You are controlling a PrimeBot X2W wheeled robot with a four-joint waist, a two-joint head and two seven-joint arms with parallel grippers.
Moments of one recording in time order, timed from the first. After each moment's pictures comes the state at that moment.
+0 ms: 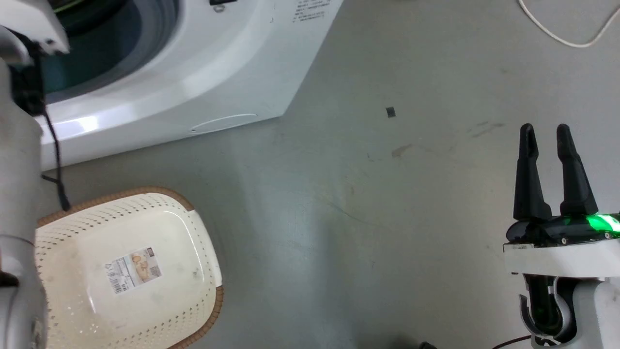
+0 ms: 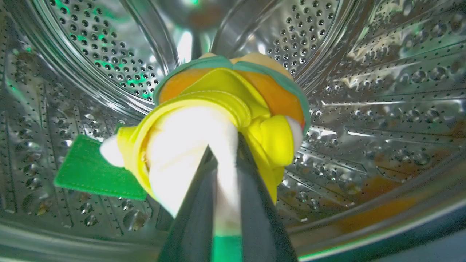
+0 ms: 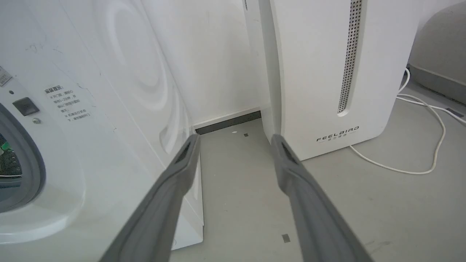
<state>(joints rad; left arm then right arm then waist) -1.19 0.39 -0.11 0.95 -0.18 0.10 -0.25 -0.22 -0.05 -0.02 -0.07 0.42 0.13 -0.26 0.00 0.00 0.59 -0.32</state>
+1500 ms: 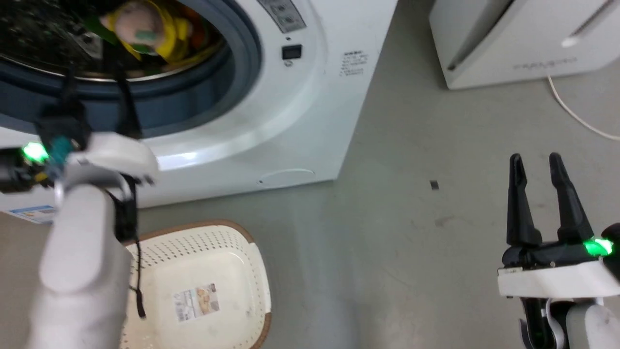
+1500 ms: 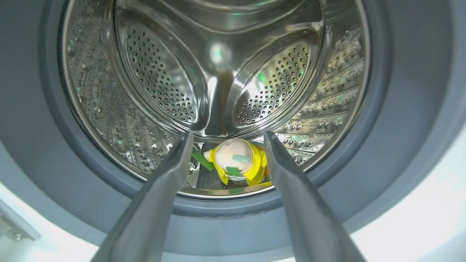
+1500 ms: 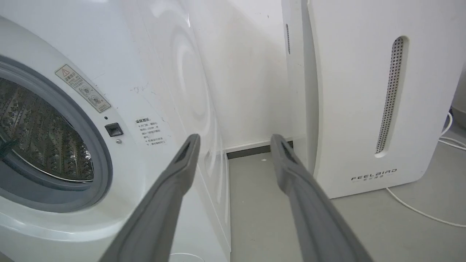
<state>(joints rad) -0.68 0.26 -0.04 0.53 -0.14 0.12 -0.26 -0.15 -0.05 -0.03 -0.06 0.31 0.13 -0.26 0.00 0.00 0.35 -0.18</state>
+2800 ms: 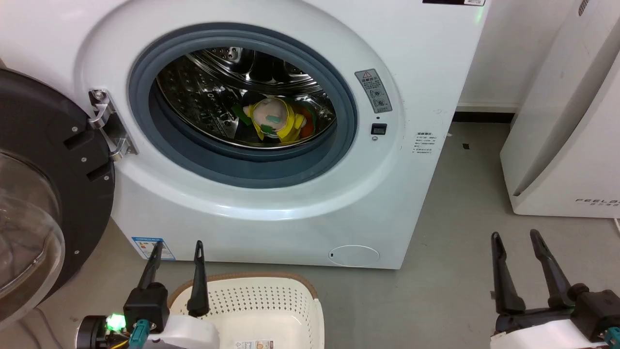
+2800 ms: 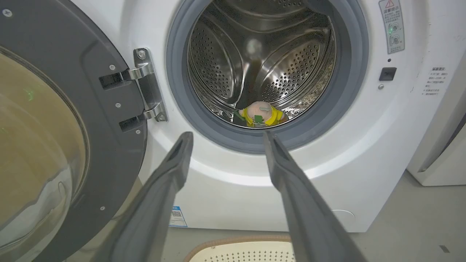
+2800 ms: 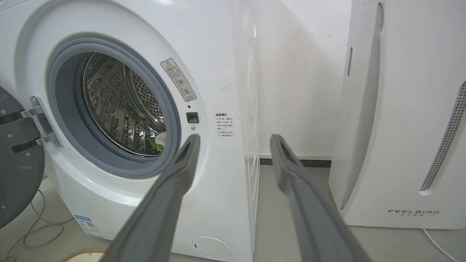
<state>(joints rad) -0.01 0.09 -0.05 0.16 -0.04 0.09 -0.26 0.05 -0.05 -0.04 0.00 0.14 0.13 -0.26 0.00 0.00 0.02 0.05</state>
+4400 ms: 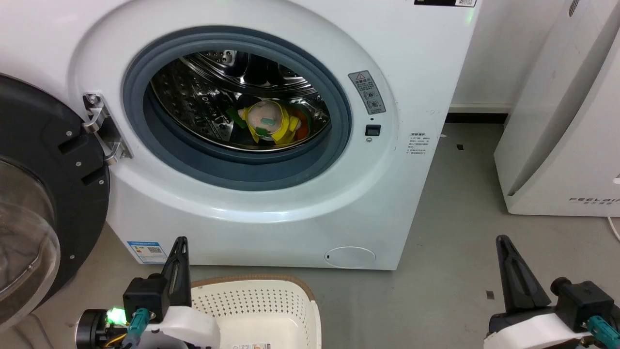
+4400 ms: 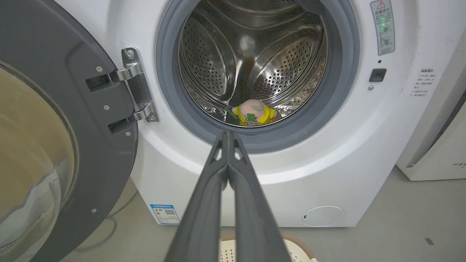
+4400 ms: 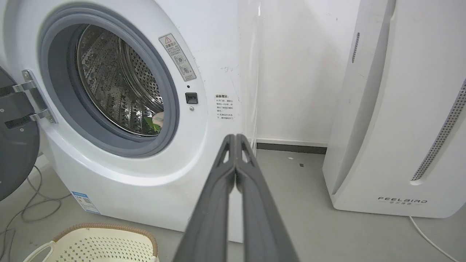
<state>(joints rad) -0.01 0.08 -0.03 0.11 -0.03 0.06 -0.16 0.05 -0.05 -0.03 0.00 0.09 0.13 -0.16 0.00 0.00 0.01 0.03</state>
